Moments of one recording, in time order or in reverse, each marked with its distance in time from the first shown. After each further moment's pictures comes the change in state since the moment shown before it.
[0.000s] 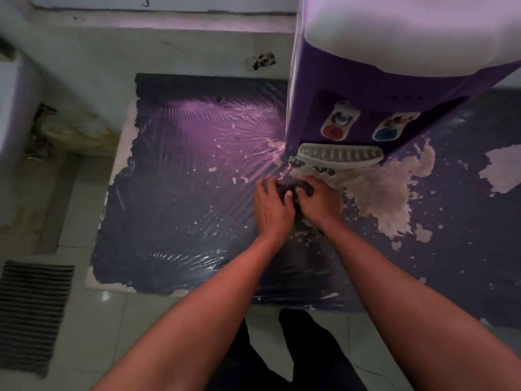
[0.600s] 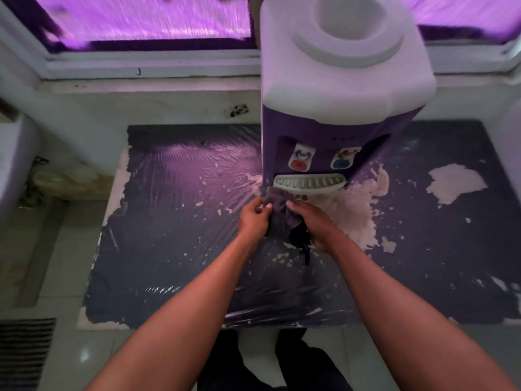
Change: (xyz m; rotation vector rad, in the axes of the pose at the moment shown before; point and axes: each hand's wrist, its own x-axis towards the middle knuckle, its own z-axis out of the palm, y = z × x) left_hand 0.017 0.037 -0.036 -0.491 -0.226 -0.190; right_hand -0.019 -0.011 -0.064 0.924 -0.310 0.267
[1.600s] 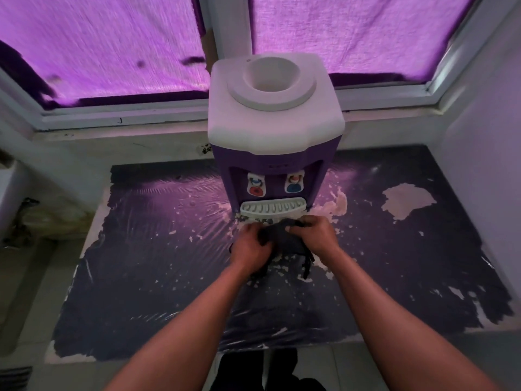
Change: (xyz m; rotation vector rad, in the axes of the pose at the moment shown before) left_hand -0.054 0.041 0.062 0.743 -0.084 0.236; right_hand -0.047 -0.031 -0.096 -0.490 0.364 -0.142
